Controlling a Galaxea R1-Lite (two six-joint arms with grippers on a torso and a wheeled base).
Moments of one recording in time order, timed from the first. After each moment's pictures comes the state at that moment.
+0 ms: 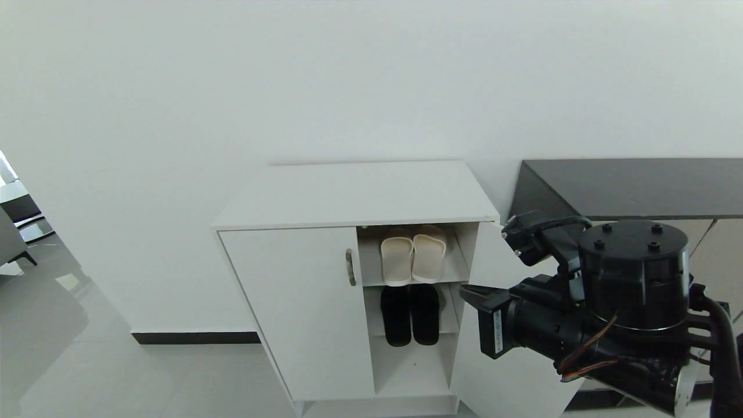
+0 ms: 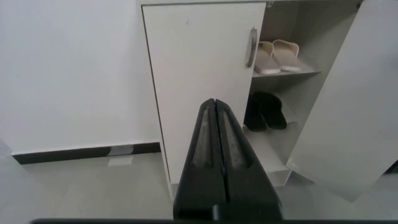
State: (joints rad) left arm 0.00 0.00 0.00 0.00 -0.06 0.01; right arm 0.87 1.61 -0.73 -0.55 -0.22 0.21
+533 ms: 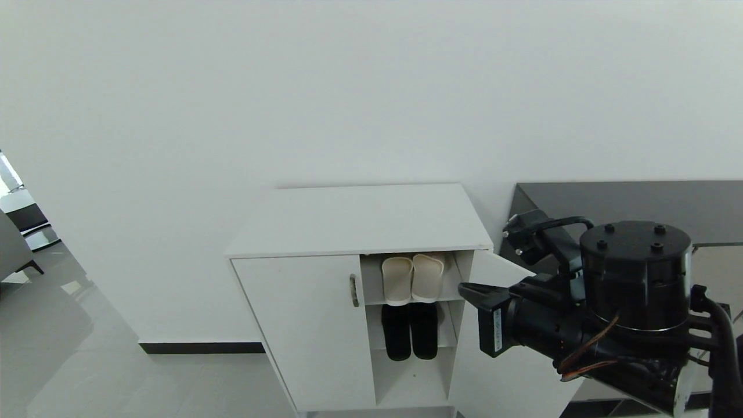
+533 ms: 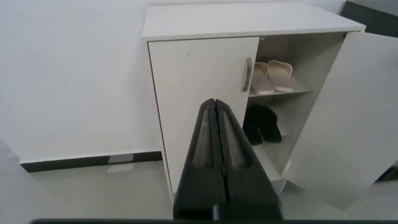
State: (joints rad) left arm 0.00 0.00 0.00 0.00 -0.06 0.01; right arm 0.87 1.61 -0.72 -0.59 -0.22 0.21
